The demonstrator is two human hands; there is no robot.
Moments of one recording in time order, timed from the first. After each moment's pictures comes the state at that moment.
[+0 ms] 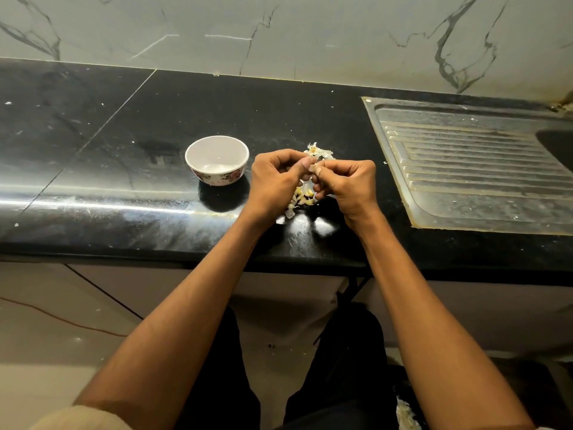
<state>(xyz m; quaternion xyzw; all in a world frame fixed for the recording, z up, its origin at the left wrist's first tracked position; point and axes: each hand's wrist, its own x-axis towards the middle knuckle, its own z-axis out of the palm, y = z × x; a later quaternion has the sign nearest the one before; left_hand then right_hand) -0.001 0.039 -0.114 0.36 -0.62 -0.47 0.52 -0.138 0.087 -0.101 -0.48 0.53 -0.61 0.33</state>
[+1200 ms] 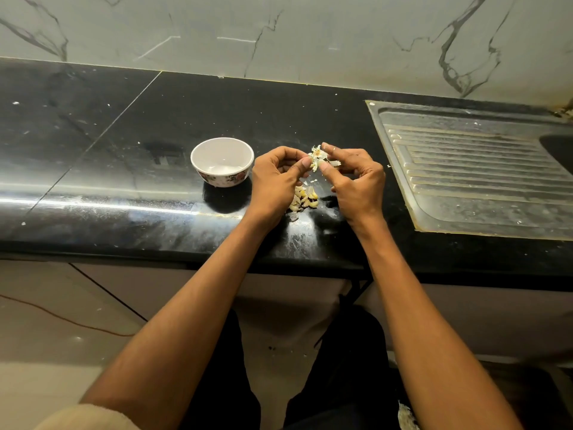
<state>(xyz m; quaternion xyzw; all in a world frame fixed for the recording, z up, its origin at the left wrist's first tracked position) -0.001 0.034 -0.116 0.37 -0.57 -0.49 0.54 -0.142 0.080 -0.108 -0.52 0.57 -0.61 0.15</state>
